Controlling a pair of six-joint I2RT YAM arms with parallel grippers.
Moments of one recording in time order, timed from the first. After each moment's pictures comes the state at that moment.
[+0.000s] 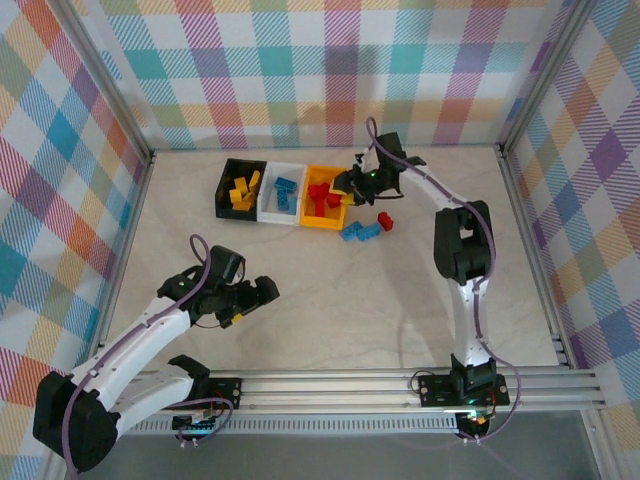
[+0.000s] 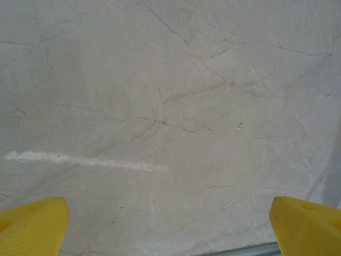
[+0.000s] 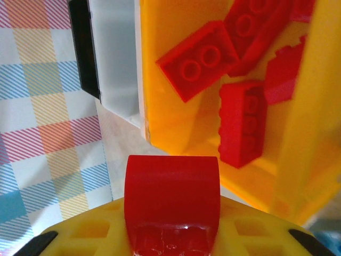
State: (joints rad) left arm -0.48 0.96 0.67 -0.82 0.21 -0.90; right arm 0.33 2.26 1.90 -0.57 -0.82 0.71
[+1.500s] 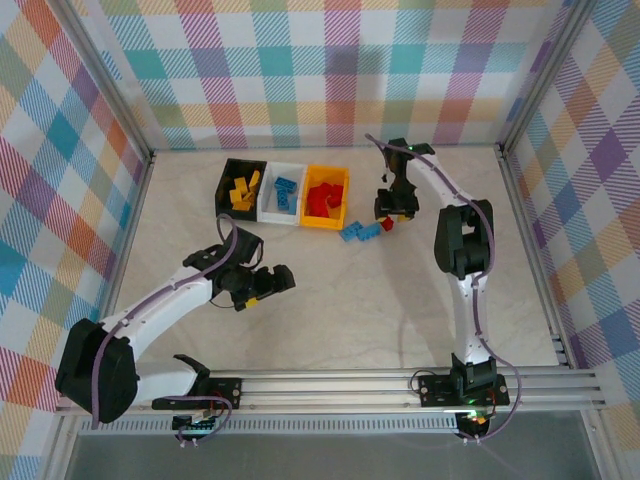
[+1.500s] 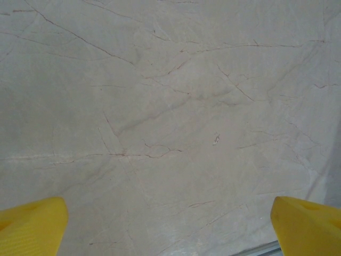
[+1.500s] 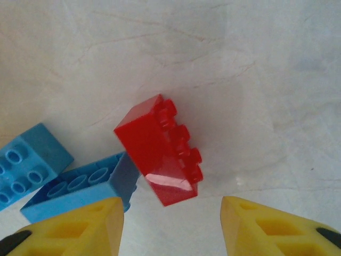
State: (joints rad) left arm -0.50 1.23 0.79 -0.72 0.27 -0.79; right arm 0.27 2.32 2.07 -1.25 -0.08 0.21
